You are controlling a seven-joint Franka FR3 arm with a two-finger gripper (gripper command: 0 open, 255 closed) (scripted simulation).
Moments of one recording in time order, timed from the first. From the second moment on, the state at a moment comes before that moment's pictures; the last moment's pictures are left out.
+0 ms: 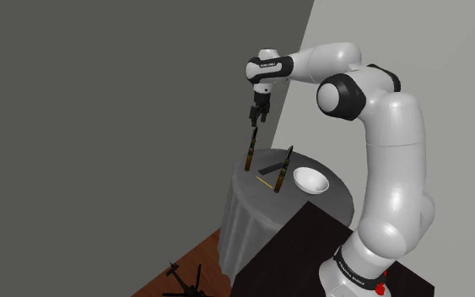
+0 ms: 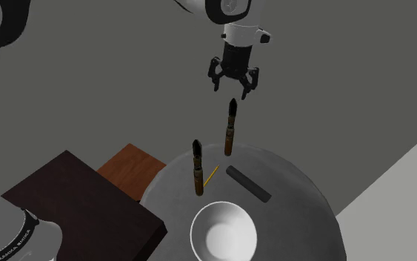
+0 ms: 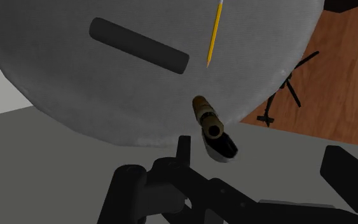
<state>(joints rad) -0.17 0.54 -0.26 -1.40 0.11 1.80 -0.58</state>
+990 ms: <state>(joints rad) -0.19 0.64 -0.25 -1.37 0.12 1.86 -0.60</state>
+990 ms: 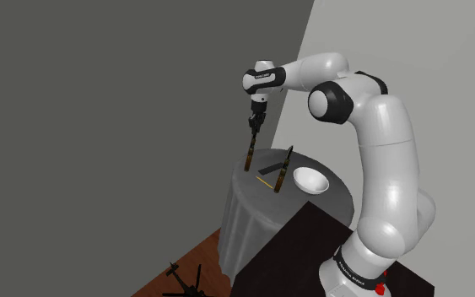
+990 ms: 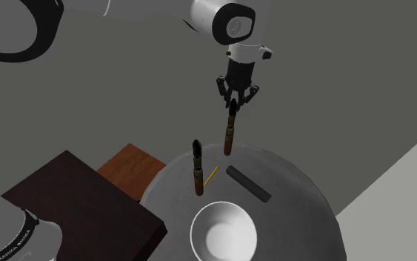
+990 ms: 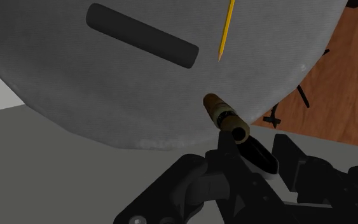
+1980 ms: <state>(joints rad) -0.19 0.61 -0.26 -1.30 0.12 1.76 -0.60</state>
